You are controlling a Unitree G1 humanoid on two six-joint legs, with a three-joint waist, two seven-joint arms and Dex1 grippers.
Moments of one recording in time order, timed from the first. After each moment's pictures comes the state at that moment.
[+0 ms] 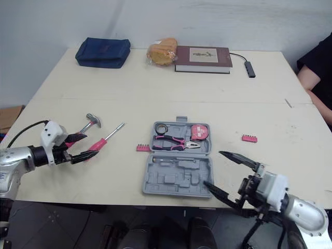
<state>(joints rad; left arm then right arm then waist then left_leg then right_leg) -0.25 0.89 0.20 0.20 -0.34 0.35 -0.92 0.32 -0.63 -0.24 -0.52 0.56 -0.18 0.98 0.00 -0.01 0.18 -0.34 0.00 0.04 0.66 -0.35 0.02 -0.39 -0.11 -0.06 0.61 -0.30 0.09</state>
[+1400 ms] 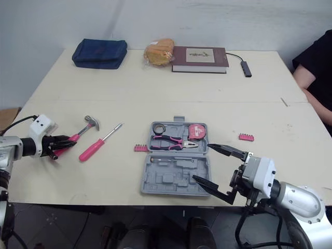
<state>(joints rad) -0.60 0.94 0.09 0.86 -0.12 0.13 -1.00 0.25 -0.69 -0.24 -0.67 0.60 0.07 0.90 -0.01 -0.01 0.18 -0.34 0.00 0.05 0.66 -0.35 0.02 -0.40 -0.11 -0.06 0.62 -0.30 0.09</state>
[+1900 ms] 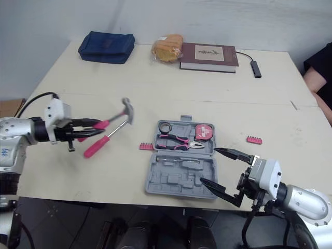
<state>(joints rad) -0.50 0.86 0.07 0.09 -0.35 0.20 -1.24 0.32 -0.71 -0.33 -0.61 0.60 0.07 0.98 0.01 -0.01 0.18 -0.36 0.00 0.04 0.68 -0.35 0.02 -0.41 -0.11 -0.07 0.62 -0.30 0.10</state>
